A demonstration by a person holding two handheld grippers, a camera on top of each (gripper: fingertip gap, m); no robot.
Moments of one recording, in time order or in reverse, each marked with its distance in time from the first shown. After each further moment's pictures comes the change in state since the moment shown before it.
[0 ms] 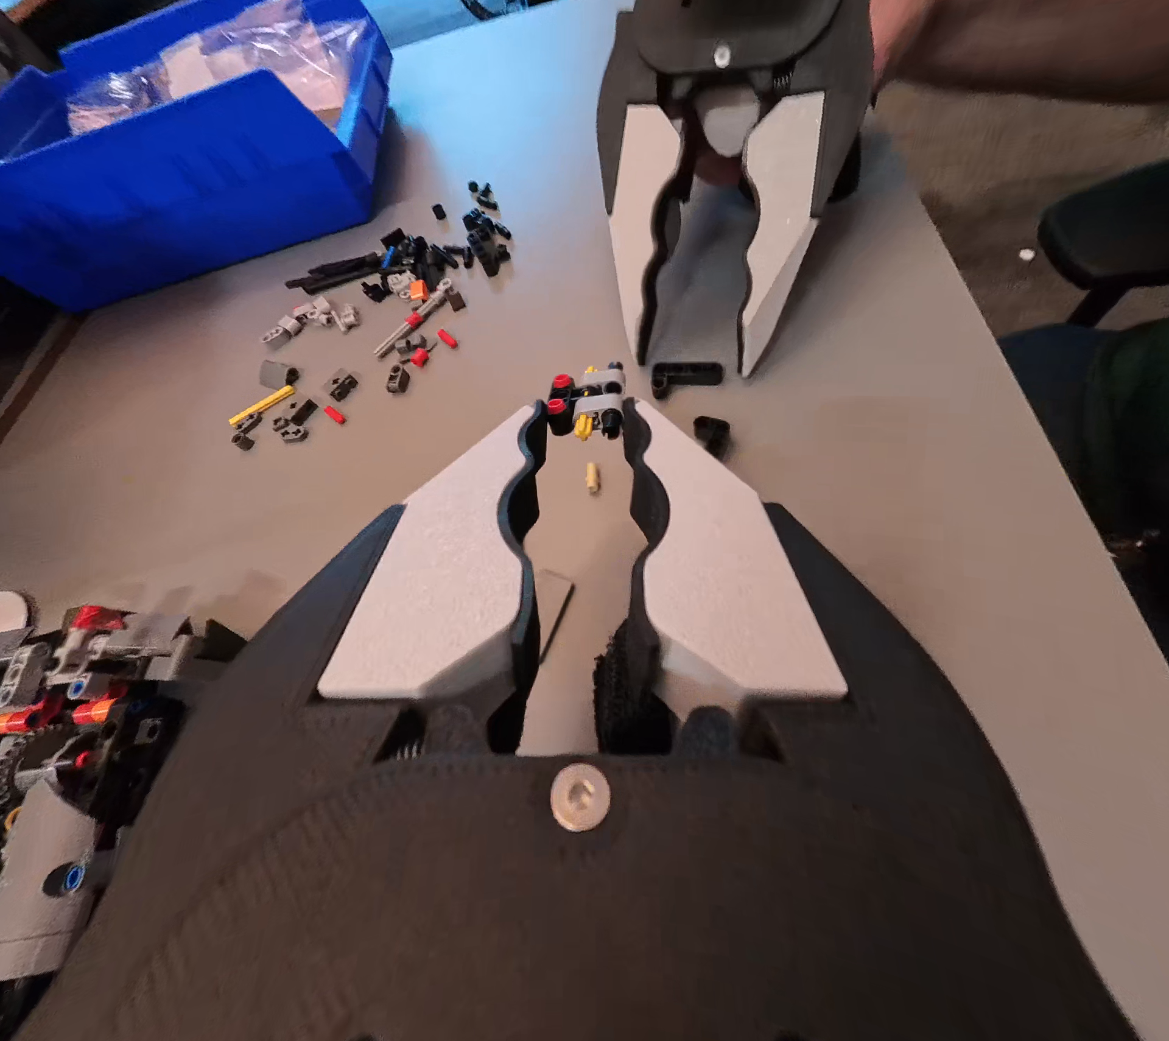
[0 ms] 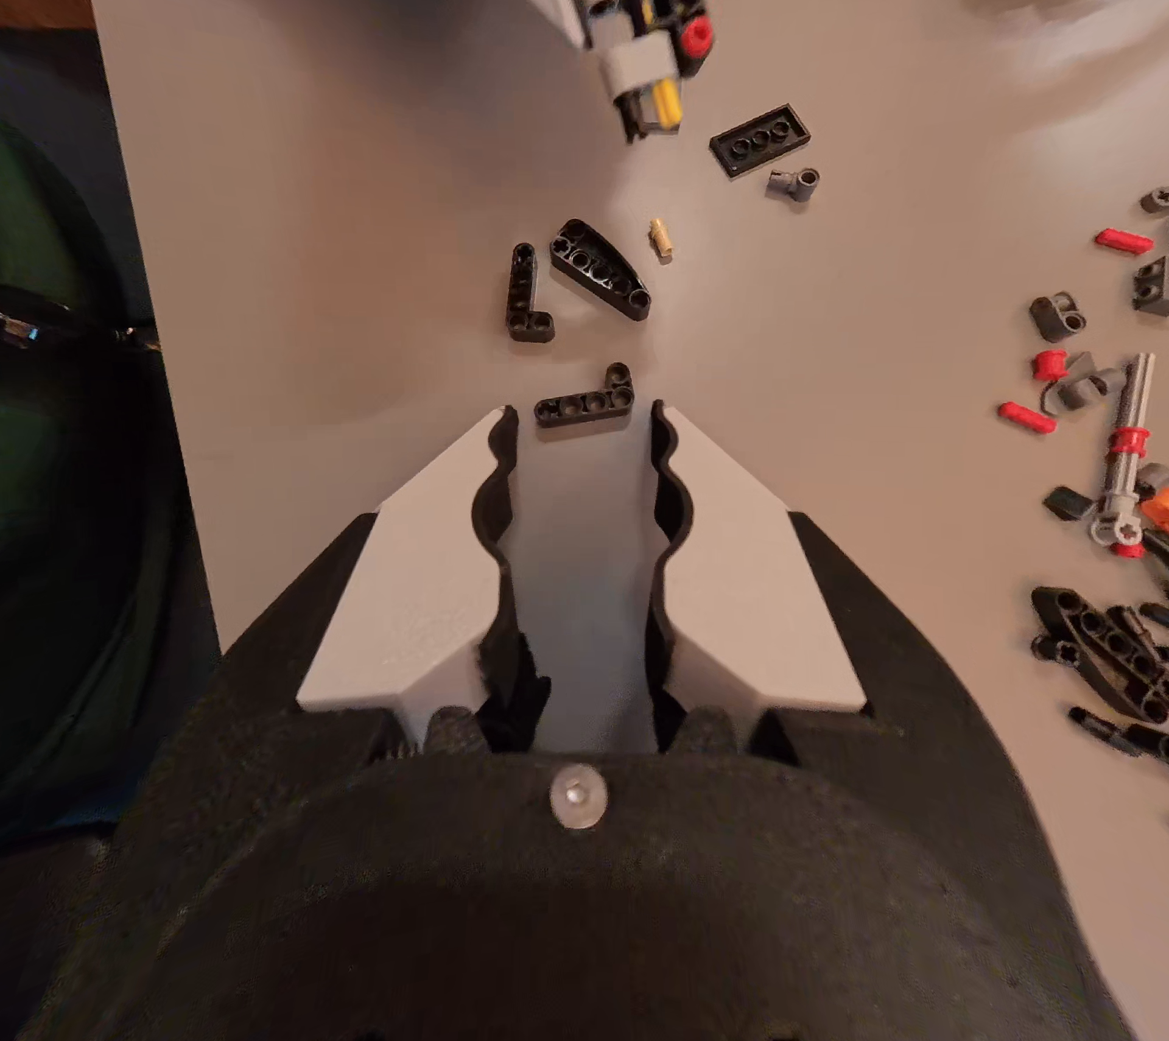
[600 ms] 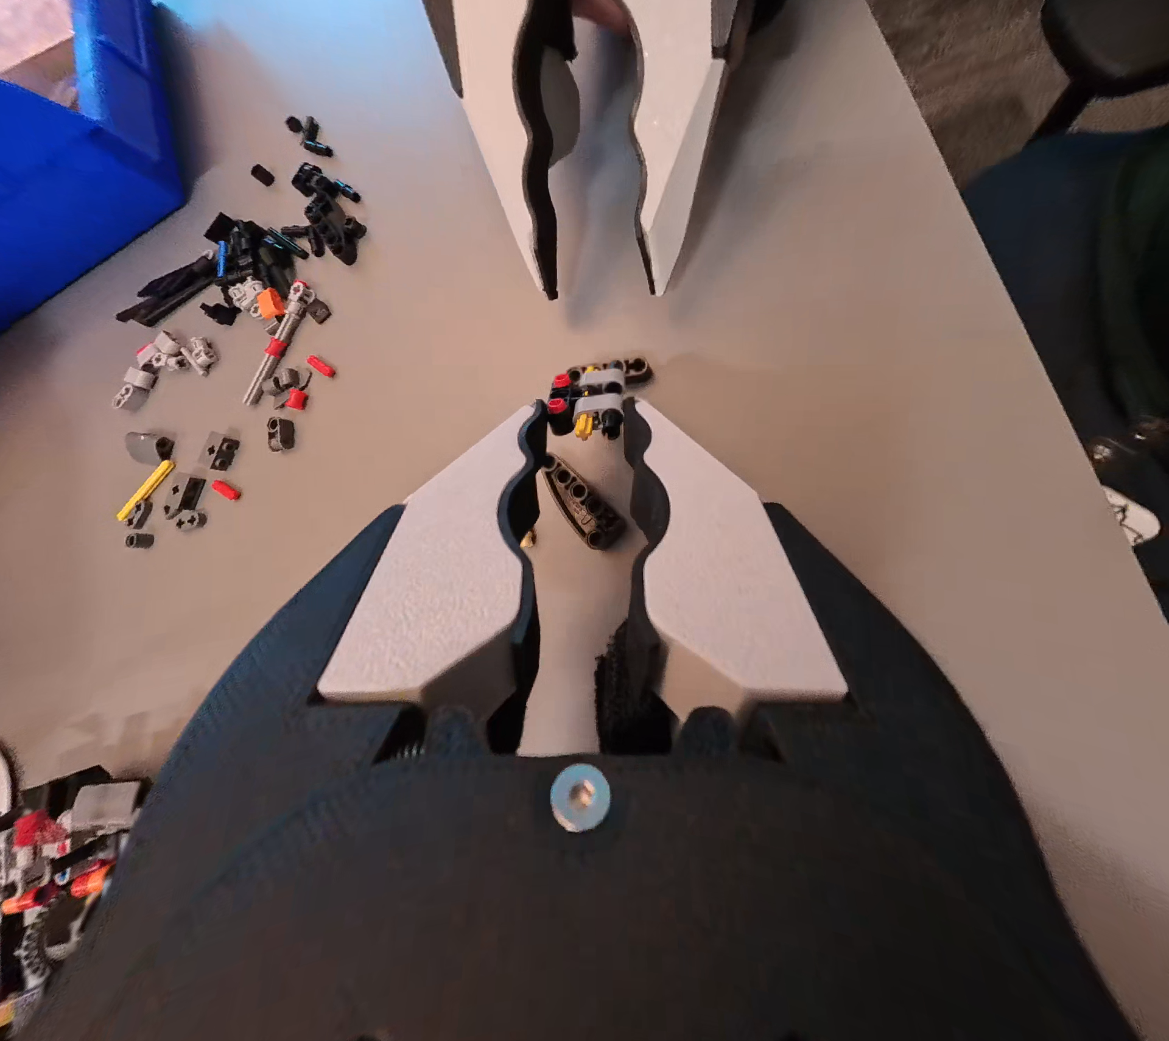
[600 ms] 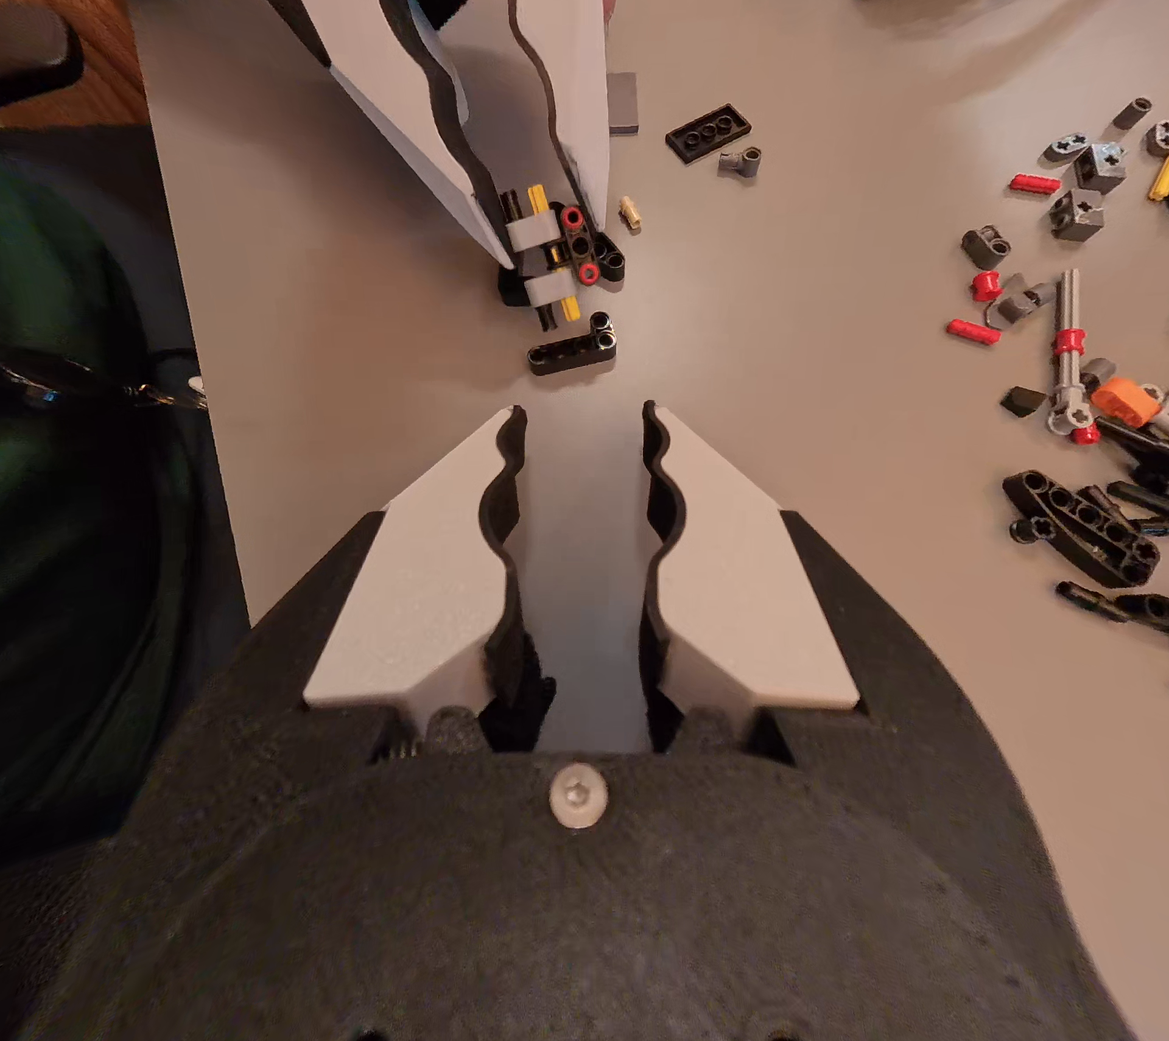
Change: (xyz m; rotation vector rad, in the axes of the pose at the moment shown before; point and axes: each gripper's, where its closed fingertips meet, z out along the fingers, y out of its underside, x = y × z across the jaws) left arm 0.036 0.010 0.045 -0.271 0.138 0.194; right arm 0.003 0.010 -0.023 0.120 0.033 0.061
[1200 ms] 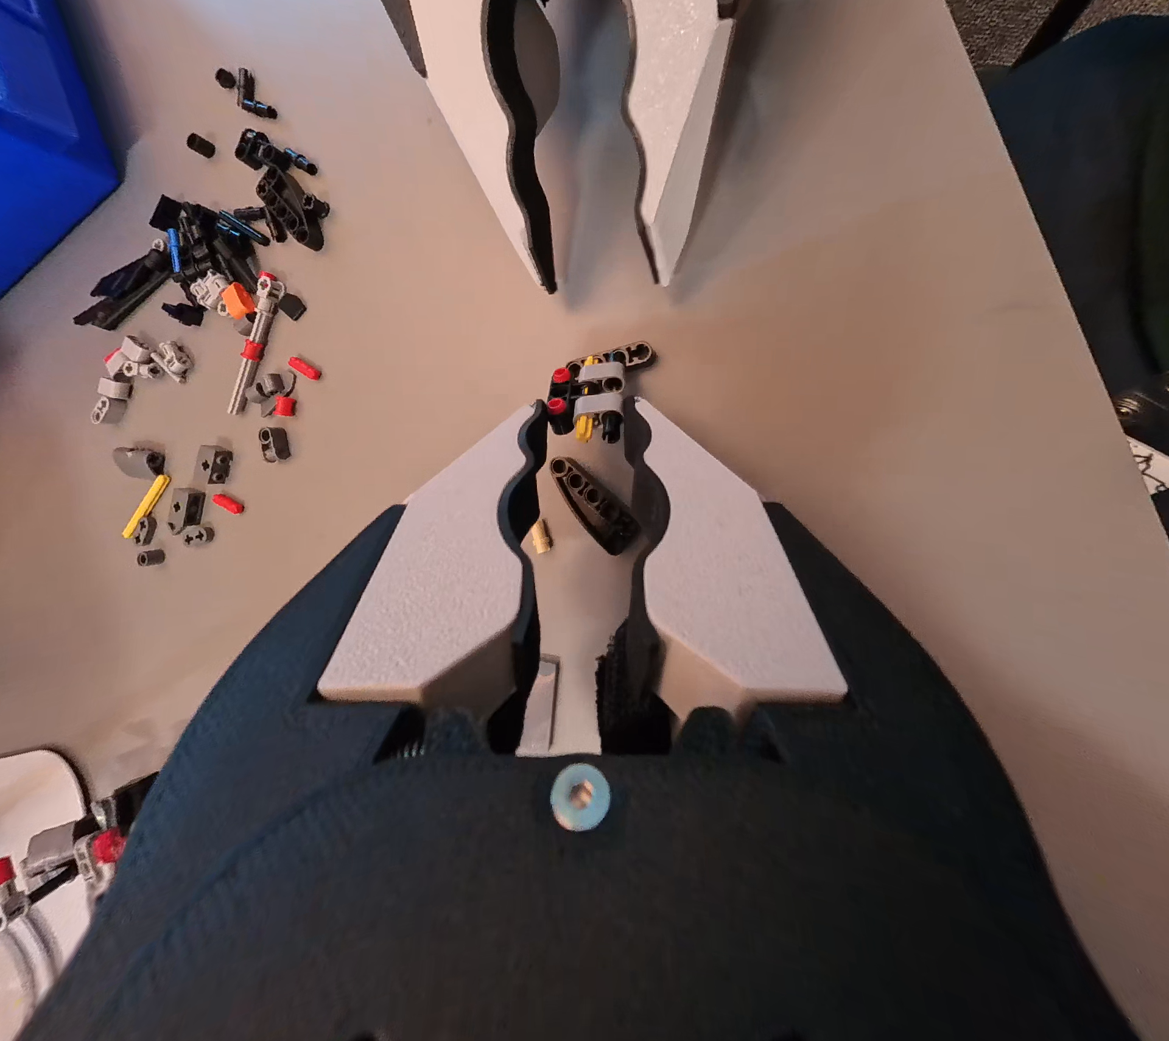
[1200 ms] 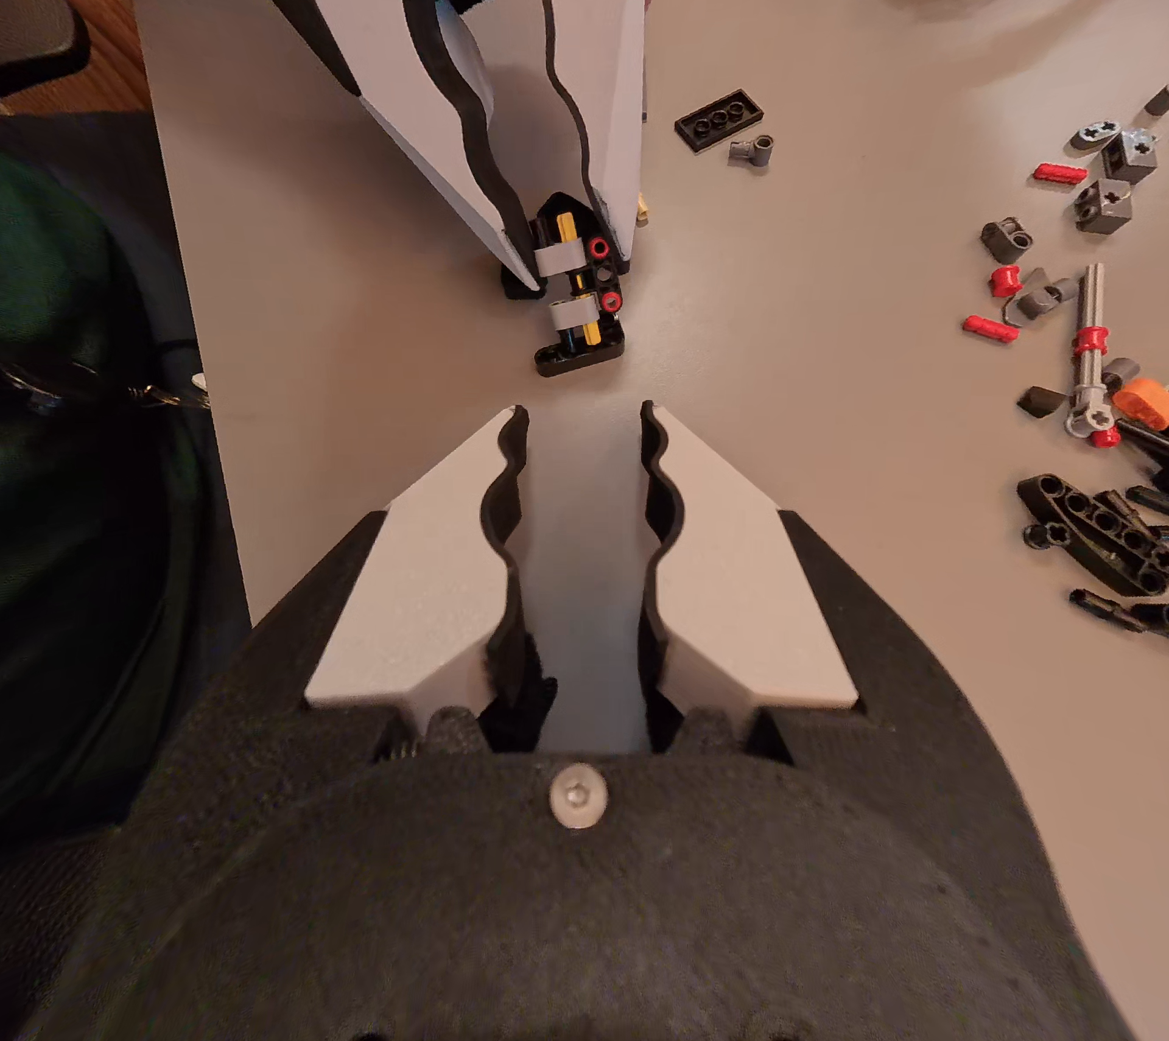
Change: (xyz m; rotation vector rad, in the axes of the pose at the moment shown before) left arm -0.003 0.004 0.010 -0.151 0.049 0.063; right arm 0.000 0.001 0.002 -0.013 -0.012 -0.003
